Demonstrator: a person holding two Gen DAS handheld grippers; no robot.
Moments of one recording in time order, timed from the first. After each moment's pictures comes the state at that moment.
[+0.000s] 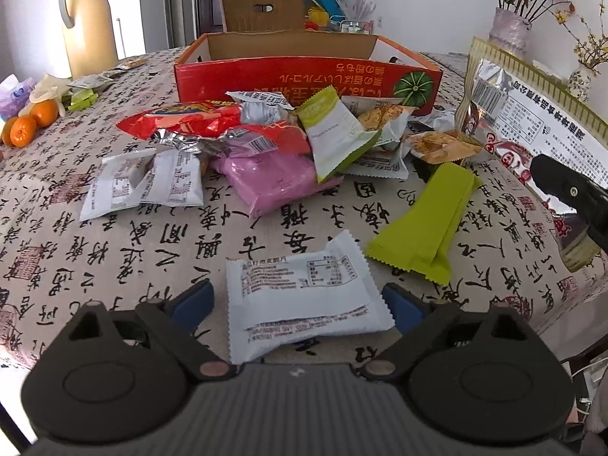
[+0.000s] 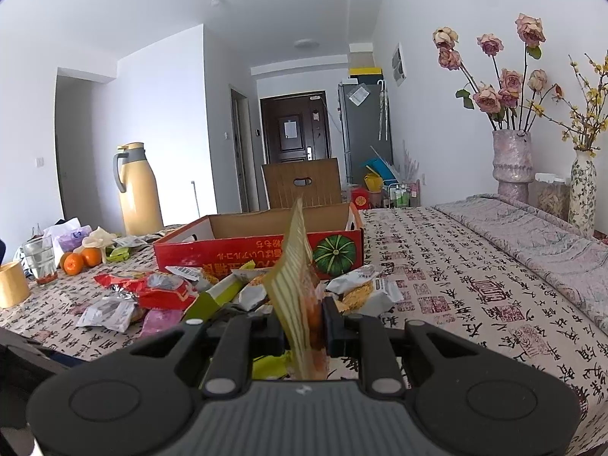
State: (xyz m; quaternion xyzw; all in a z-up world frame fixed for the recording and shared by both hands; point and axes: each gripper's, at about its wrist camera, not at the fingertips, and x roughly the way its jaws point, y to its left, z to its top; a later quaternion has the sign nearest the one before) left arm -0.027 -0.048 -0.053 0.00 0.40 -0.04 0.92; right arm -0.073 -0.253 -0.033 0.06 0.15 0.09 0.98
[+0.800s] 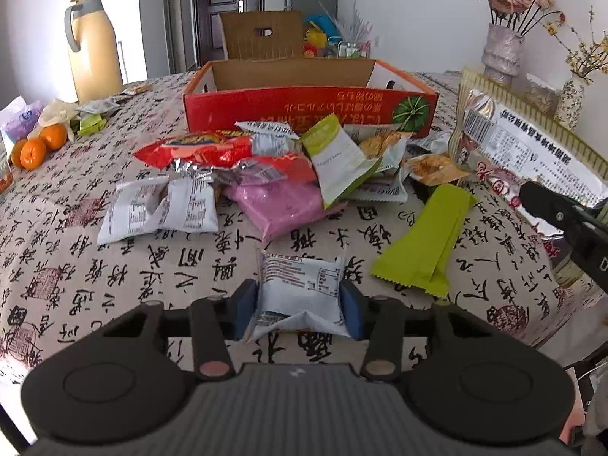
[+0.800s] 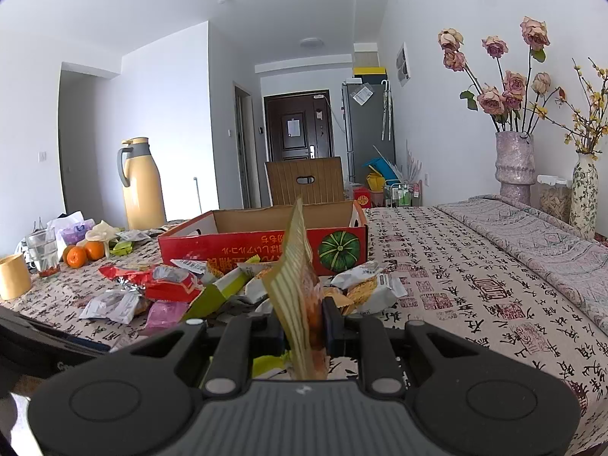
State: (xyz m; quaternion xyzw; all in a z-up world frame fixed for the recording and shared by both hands) left arm -0.036 -0.044 -0.040 0.01 0.36 -0.04 0.93; right arm -0.077 -0.249 -0.034 0.05 0.15 0.09 0.98
